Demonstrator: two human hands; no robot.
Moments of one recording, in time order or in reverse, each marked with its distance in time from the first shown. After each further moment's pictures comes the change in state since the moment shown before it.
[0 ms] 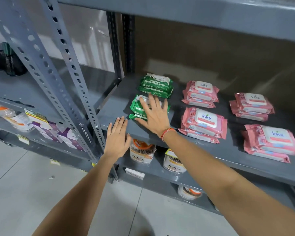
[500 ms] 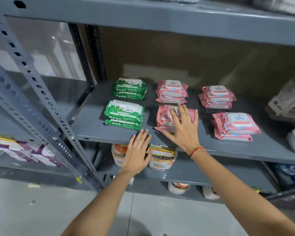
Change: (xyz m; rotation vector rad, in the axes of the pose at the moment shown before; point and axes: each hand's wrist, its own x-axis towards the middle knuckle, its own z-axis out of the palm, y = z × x) left_hand -0.019 0.114 0.041 -0.055 -0.055 0.402; right_hand -0.128 0.117 -0.011 -0.085 0.246 0.290
